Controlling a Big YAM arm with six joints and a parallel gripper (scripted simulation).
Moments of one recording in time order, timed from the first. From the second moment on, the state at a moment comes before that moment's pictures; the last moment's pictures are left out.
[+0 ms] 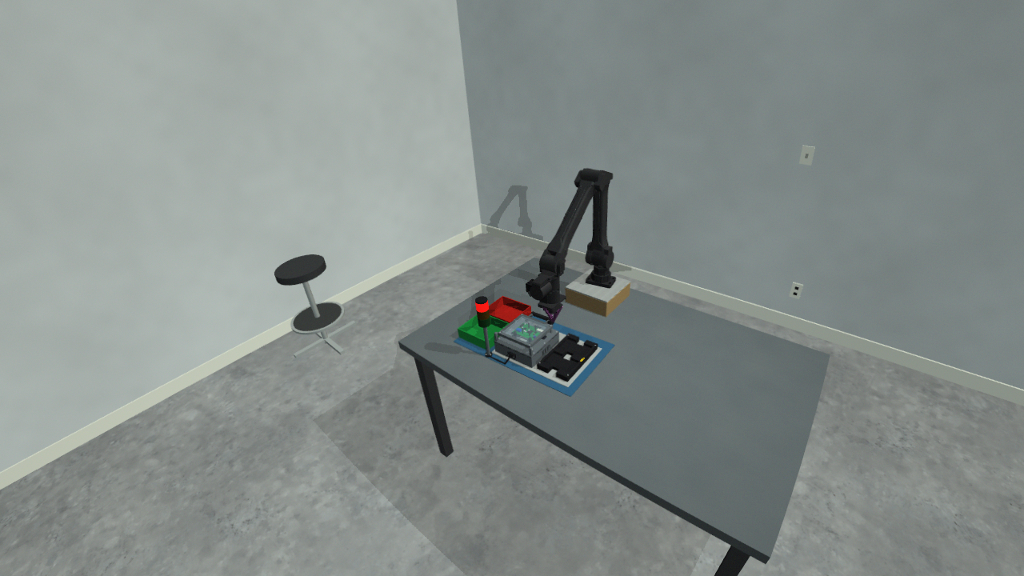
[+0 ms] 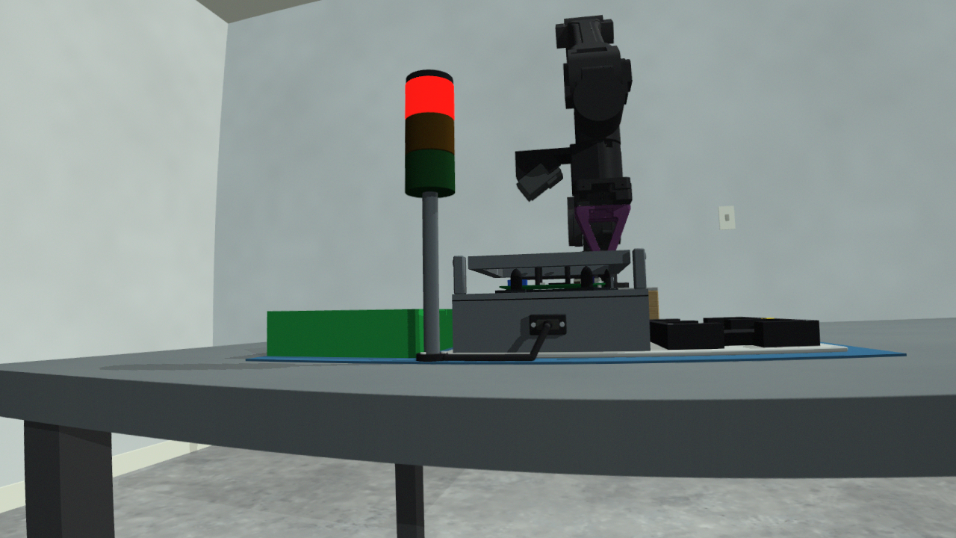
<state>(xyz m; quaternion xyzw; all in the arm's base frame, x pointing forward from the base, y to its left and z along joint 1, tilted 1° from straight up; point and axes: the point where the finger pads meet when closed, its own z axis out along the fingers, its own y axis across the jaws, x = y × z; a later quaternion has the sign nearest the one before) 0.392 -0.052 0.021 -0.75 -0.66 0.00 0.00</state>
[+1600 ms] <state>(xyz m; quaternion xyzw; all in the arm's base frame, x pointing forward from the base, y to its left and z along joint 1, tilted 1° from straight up) 0.393 -0.052 0.022 -0.75 -0.66 0.00 0.00</state>
